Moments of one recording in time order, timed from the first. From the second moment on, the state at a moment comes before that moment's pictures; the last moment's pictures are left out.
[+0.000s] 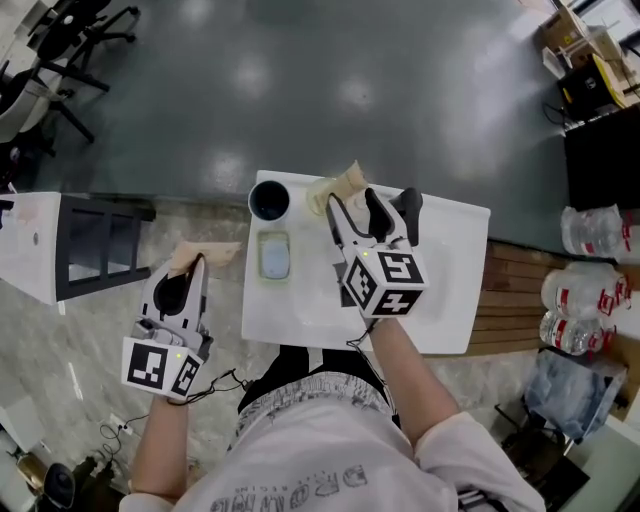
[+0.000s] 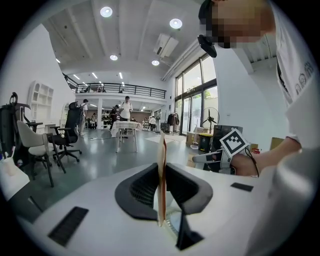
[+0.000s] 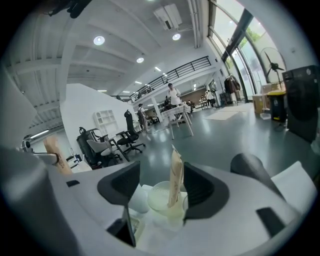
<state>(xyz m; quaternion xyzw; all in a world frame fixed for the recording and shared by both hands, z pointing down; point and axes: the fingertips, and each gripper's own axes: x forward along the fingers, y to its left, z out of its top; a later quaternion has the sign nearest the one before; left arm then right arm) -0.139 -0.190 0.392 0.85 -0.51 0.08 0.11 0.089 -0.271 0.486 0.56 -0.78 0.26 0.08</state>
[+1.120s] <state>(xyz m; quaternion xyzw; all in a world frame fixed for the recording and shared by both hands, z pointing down) -0.148 -0.200 0.407 0.84 -0.52 0.09 0.13 0.091 -0.296 0.523 0.56 -0.77 0.29 0.08</state>
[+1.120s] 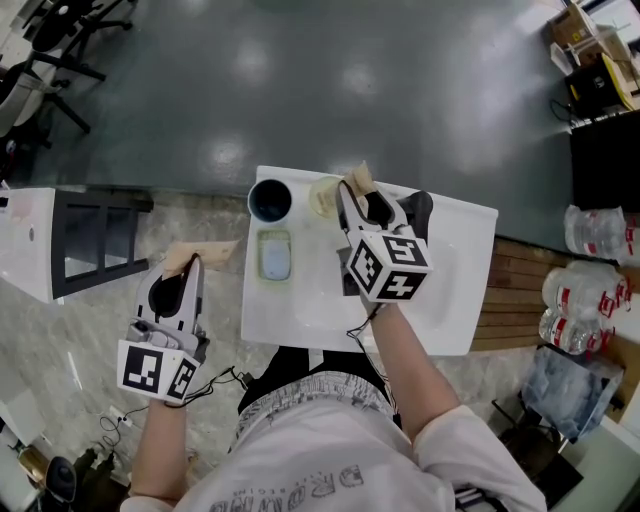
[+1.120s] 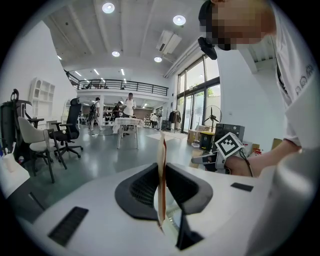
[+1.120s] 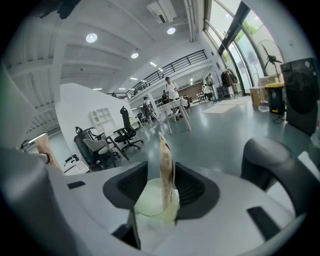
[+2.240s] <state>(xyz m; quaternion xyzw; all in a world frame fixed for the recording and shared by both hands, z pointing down) -0.141 -0.198 0.401 0.84 -0.52 0.10 0.12 0.090 -0.299 0.523 0.56 -0.78 0.27 0.10</state>
